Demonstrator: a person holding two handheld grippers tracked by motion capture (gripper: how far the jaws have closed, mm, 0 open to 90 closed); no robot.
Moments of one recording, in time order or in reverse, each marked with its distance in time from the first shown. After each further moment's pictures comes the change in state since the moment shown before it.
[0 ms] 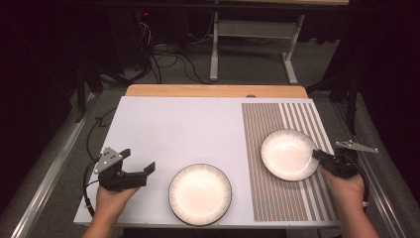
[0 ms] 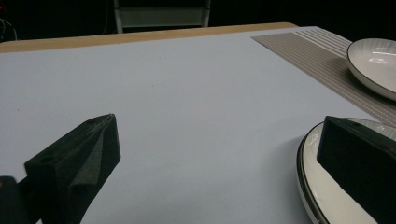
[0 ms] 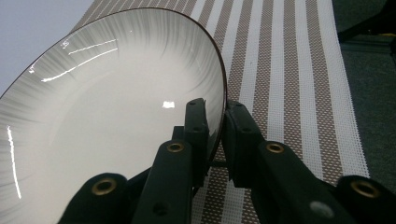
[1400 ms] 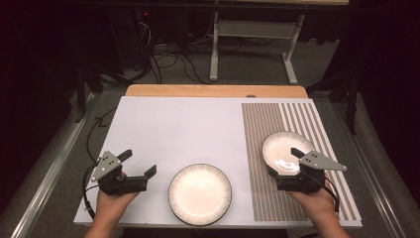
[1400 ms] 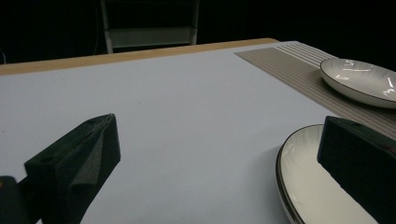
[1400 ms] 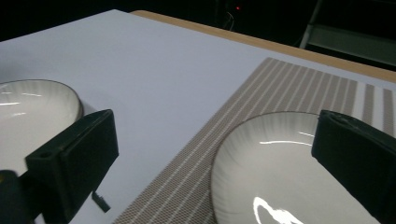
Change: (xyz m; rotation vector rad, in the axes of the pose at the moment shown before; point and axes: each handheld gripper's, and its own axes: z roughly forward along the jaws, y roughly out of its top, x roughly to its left) left arm -0.012 -0.001 -0.011 -0.094 -0.045 0.036; right arm 0.132 -0.004 -0.035 -0.235 0.267 -0.314
